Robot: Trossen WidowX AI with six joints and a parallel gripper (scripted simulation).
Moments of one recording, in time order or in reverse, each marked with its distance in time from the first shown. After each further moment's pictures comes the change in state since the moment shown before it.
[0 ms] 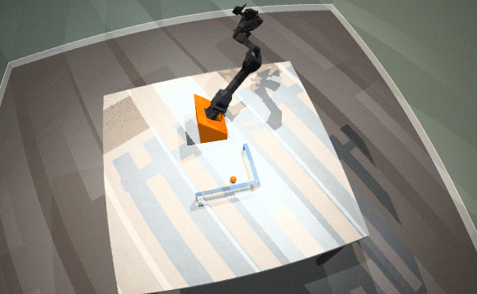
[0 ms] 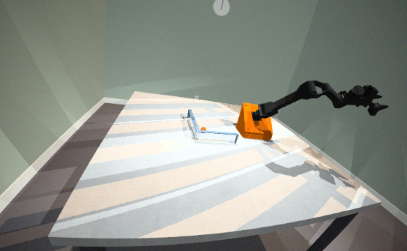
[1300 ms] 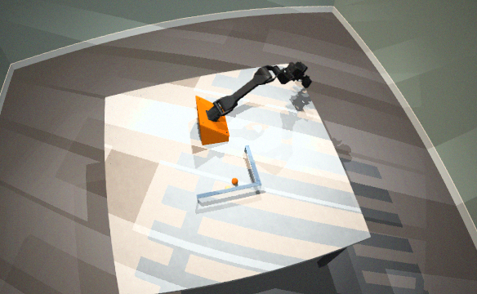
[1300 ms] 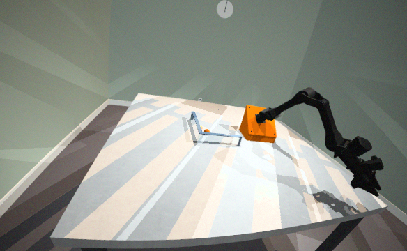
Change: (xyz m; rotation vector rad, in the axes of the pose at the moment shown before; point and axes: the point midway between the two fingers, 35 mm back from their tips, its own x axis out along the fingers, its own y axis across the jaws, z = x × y) arm -0.171 -0.464 -0.042 -0.361 0.438 -0.738
